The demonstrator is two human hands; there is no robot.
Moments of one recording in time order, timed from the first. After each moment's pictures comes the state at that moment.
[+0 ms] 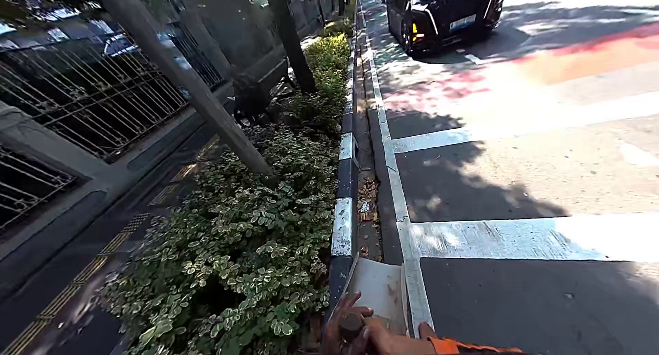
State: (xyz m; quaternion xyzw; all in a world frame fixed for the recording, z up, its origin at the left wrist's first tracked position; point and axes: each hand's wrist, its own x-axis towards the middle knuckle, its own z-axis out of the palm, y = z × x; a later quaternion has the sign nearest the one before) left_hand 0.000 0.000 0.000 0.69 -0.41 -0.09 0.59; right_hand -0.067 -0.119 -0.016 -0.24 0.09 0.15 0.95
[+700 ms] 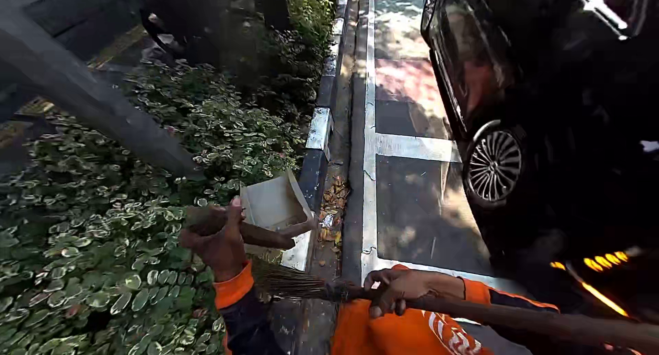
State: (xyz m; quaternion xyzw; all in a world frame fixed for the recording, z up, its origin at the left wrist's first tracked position) left_hand 0.631 -0.355 0.037 0.67 -0.12 0.25 0.69; right_hand 0.395 -0.630 0.018 -0.54 0.12 0.46 0.69
